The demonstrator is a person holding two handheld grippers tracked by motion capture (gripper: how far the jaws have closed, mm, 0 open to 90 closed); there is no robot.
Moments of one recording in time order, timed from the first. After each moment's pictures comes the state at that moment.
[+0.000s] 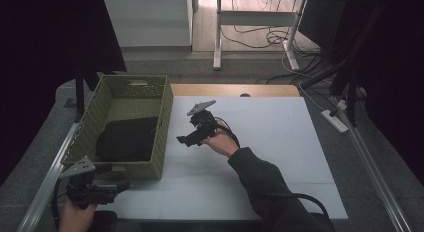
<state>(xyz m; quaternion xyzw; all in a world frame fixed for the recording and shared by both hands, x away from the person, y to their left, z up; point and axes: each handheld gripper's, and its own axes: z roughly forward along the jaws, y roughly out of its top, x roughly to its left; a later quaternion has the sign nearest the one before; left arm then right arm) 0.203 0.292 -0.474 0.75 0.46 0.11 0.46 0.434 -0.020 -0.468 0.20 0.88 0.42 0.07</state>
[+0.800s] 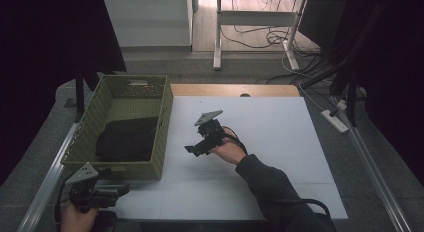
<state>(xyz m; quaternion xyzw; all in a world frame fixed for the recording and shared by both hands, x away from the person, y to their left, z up) 0.203 0.300 -0.506 0.75 0.47 0.13 0.44 0.417 -0.045 -0.486 0.20 0.89 0.40 0.07</state>
